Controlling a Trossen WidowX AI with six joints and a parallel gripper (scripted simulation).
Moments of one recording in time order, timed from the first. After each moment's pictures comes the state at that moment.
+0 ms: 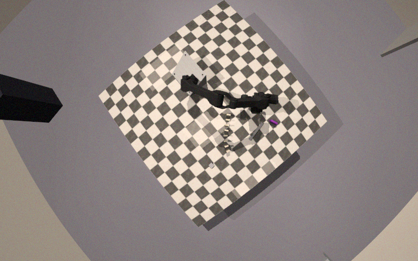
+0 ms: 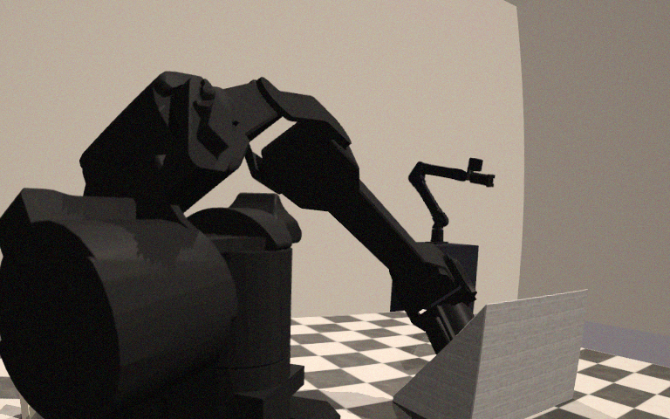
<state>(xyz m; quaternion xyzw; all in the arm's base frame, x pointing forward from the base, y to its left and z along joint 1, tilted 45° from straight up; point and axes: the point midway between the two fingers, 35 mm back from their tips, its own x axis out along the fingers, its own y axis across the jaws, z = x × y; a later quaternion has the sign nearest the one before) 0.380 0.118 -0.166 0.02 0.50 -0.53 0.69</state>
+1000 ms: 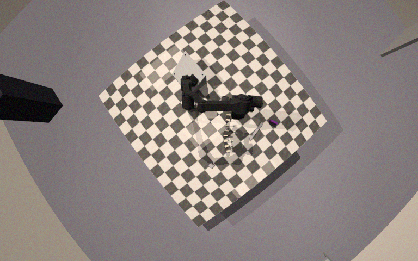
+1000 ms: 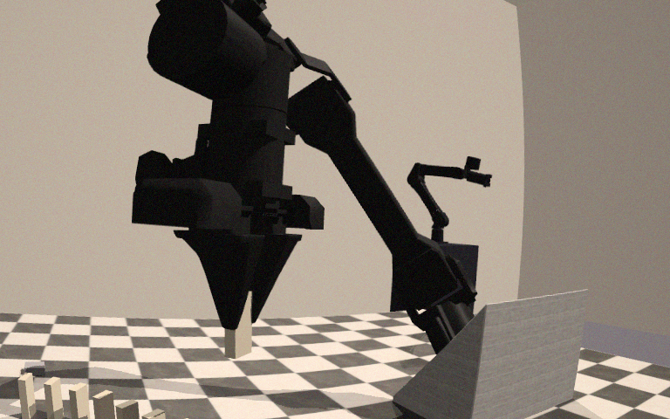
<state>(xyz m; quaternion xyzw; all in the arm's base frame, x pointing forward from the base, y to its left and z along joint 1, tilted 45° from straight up) 0.326 0.115 0.020 0.04 0.49 -0.53 0.69</state>
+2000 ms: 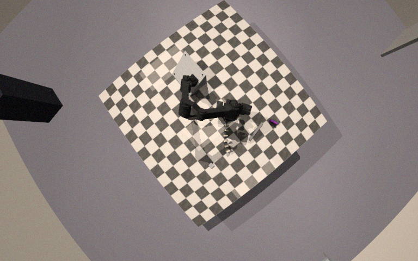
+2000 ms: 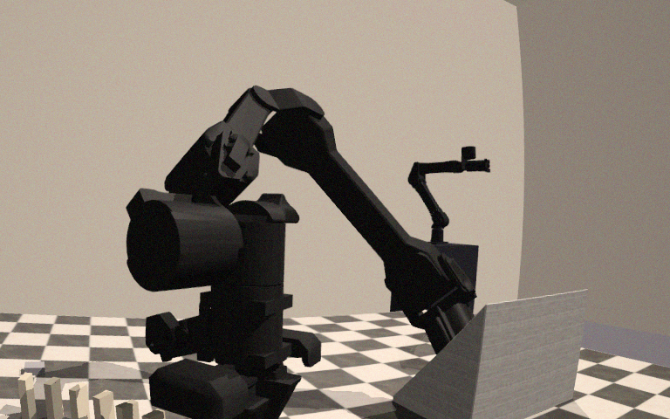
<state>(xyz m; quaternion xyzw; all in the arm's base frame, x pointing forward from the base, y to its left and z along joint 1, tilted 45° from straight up) 0.308 0.016 -0.056 0.04 0.49 -0.53 0.69</state>
